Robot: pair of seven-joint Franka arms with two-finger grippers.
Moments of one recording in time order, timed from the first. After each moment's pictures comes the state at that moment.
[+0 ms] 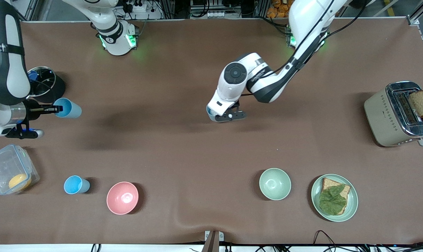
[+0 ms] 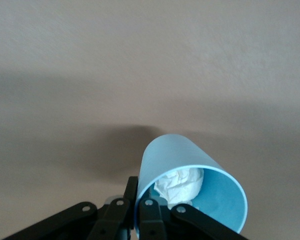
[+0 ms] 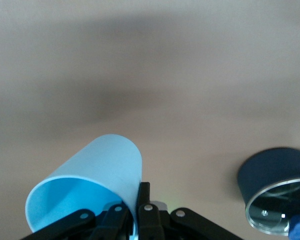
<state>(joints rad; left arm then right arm) -0.34 0.62 -0.55 -1.74 0.21 2.28 -1.08 -0.13 0.28 -0.06 -1.75 0.04 1.60 -0.16</state>
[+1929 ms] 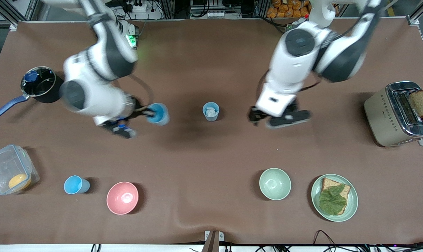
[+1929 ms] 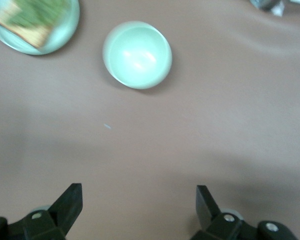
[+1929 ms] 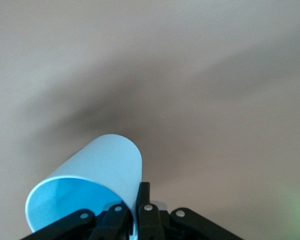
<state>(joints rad) -0.04 0.25 -0.53 -1.64 0.24 1.98 -0.86 0.50 0.29 -0.04 -1.72 0.33 1.86 0.75</state>
